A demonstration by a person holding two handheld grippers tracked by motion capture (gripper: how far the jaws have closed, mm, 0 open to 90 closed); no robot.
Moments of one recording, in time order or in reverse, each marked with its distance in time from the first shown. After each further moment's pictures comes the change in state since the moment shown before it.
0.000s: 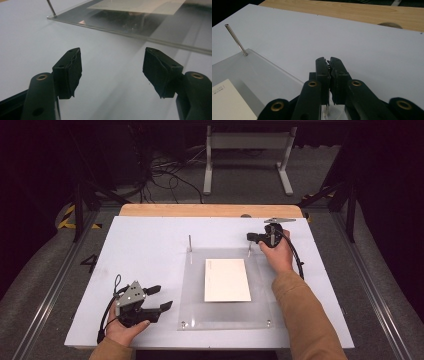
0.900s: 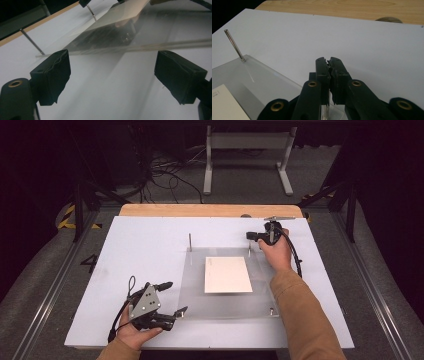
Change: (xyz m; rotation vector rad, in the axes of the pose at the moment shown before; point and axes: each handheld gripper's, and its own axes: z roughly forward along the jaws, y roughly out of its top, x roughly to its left) left arm -0.035 0.026 0.015 -0.105 -0.024 0.201; right arm -0.004 0.004 0.006 0.013 -0.005 0.072
